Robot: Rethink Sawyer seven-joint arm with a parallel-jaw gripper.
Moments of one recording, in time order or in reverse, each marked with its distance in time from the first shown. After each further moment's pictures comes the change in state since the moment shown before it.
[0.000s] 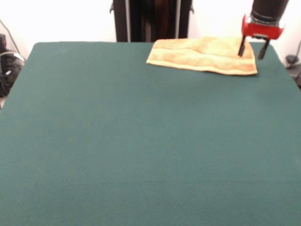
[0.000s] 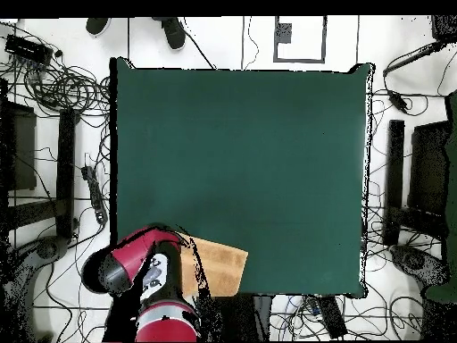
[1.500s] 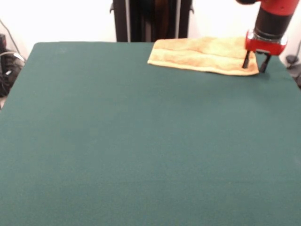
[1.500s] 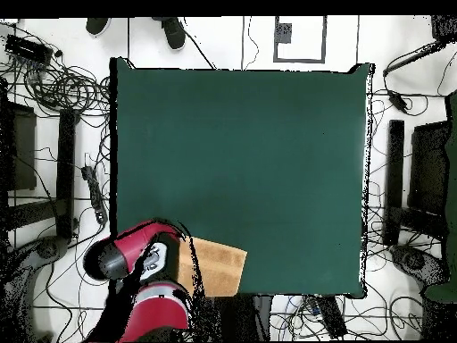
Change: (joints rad) arm 0.057 0.122 -0.050 -0.082 0.110 -0.019 0.000
